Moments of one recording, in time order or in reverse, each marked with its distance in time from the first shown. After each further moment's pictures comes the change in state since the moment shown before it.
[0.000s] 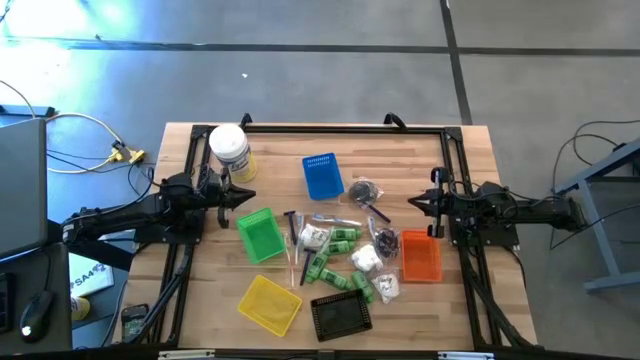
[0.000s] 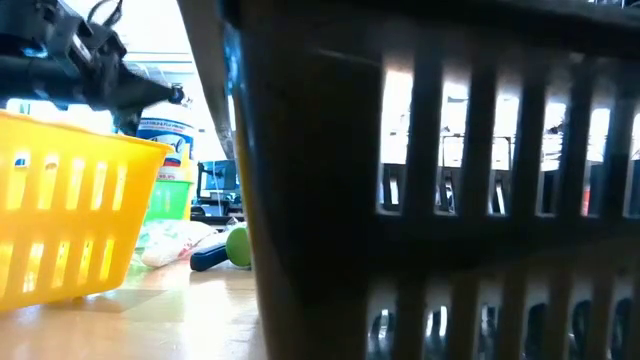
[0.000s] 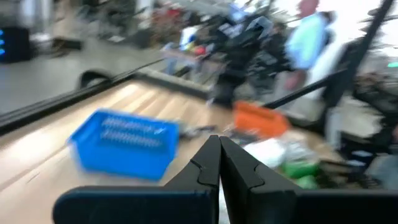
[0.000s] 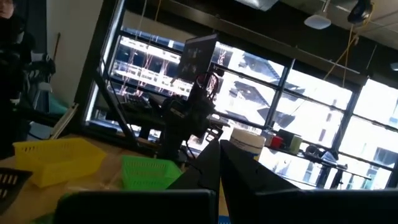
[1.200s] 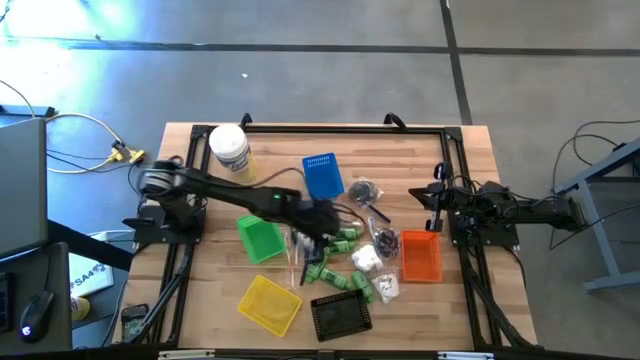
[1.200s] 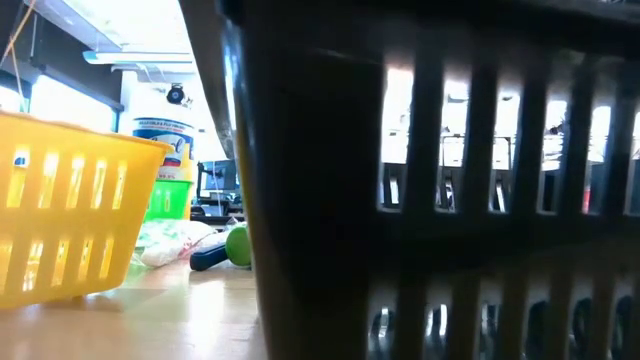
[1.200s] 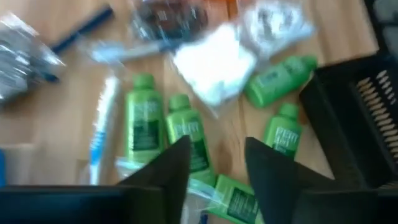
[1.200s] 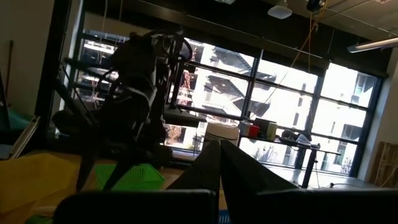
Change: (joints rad) left arm -0.375 1.684 1.337 -0.554 -0.069 0.126; right arm 0.000 0.000 0.000 0.016 0.136 0.069
